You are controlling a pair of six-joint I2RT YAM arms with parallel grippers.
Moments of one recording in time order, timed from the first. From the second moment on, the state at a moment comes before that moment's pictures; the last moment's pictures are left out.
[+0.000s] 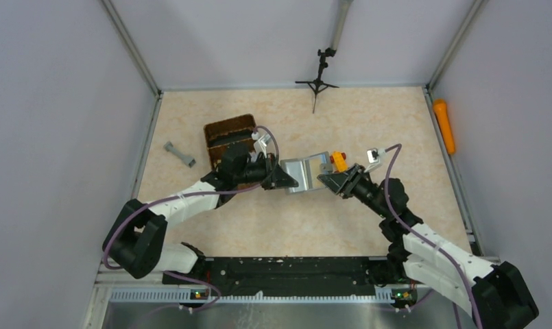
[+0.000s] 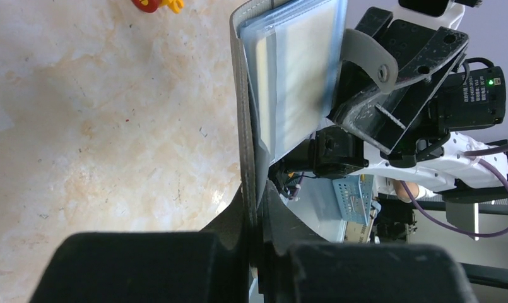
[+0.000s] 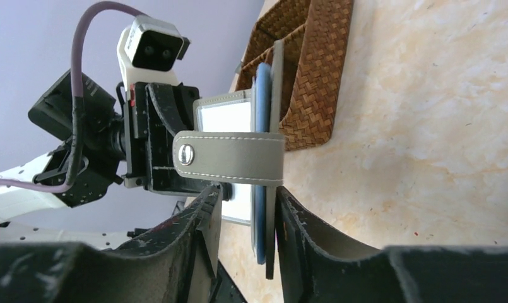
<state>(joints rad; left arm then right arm) -0.58 1.35 0.68 0.34 0.70 -0.91 0.55 0.82 0.24 0.57 -0.24 0.95</state>
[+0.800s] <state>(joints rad) -0.58 1.34 0.67 0.32 0.71 -0.89 0.55 0.74 0.24 0.48 -0.19 0.93</state>
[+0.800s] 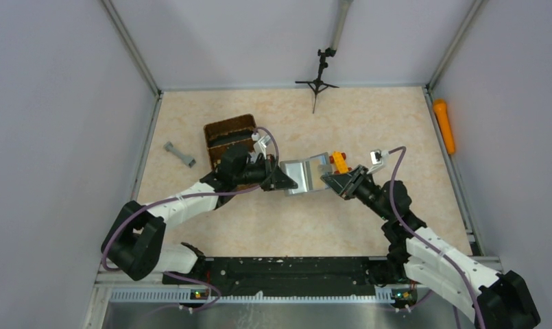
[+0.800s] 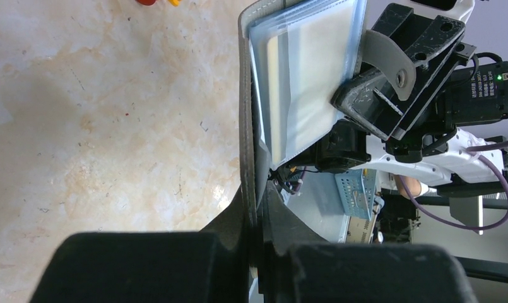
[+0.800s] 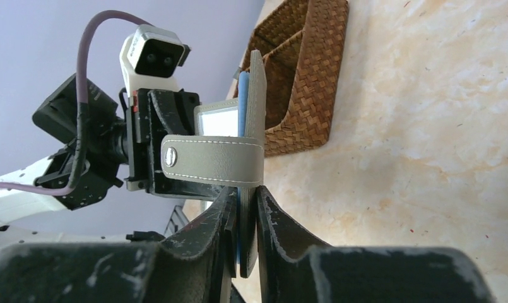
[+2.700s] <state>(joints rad) -0.62 1.35 0.70 0.18 0.69 -0.79 0.55 1.06 0.33 0.49 -0.43 0.90</state>
